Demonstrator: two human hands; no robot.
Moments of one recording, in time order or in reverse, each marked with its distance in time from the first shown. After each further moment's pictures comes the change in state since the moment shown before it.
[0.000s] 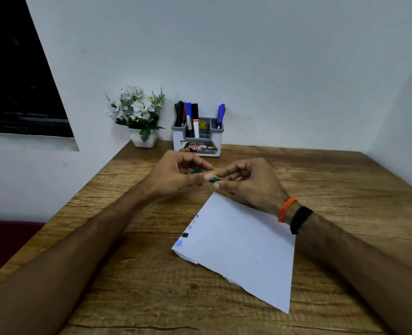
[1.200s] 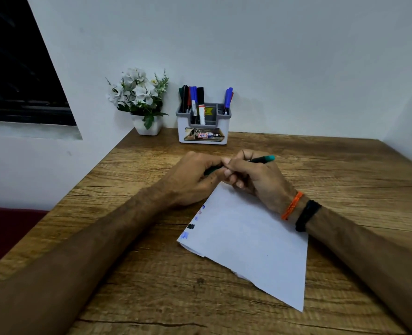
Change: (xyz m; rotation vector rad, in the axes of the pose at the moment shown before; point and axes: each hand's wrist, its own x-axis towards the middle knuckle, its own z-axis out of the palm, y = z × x) left_hand -0.006 0.005 0.024 0.452 -0.061 0.336; right_hand -0.002 -0.003 0.017 0.549 -0.081 0.125
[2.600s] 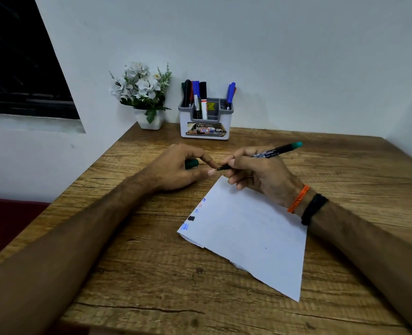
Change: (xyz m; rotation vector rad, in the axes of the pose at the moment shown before) left_hand -0.009 -0.031 -0.017 -0.010 -0.096 -0.302; right_hand -0.008 -0.008 -0.008 -0.047 -0.085 0.041
